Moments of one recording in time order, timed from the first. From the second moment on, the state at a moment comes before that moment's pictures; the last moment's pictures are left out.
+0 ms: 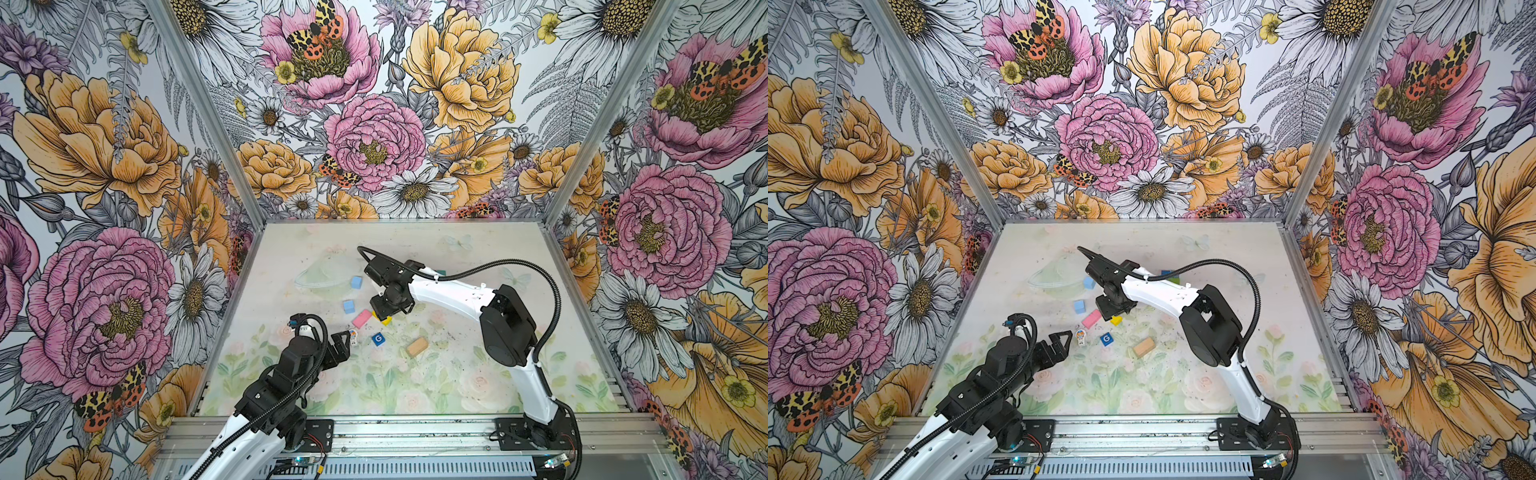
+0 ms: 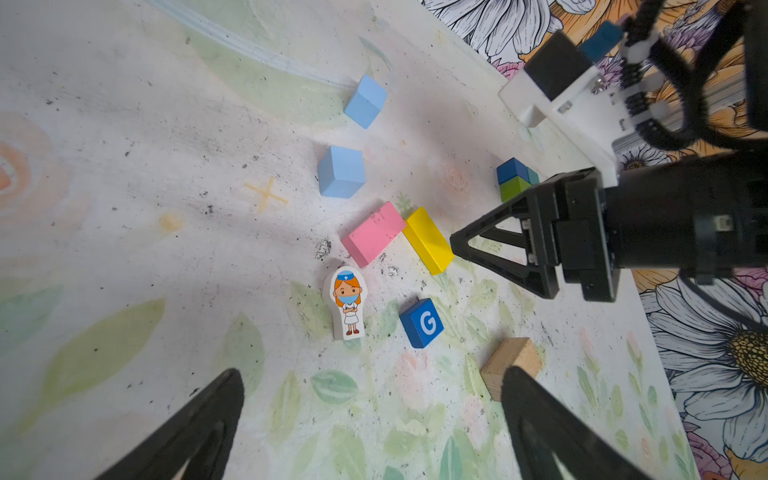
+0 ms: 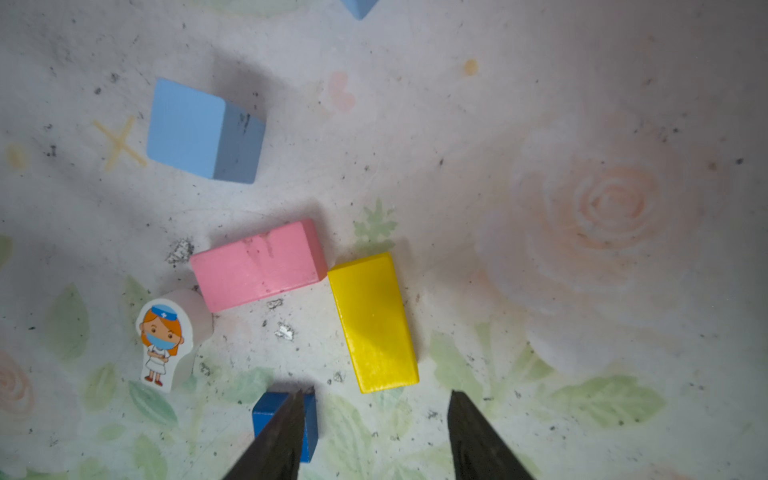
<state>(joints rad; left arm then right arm) -0.57 0.35 0.31 -0.55 -0.17 -0.81 0.85 2.20 1.85 -0.93 -0.03 0.29</state>
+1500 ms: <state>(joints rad) -0.57 0.38 0.32 -0.56 -0.18 -0.81 0.85 2.32 1.91 -0.95 0.03 0.26</state>
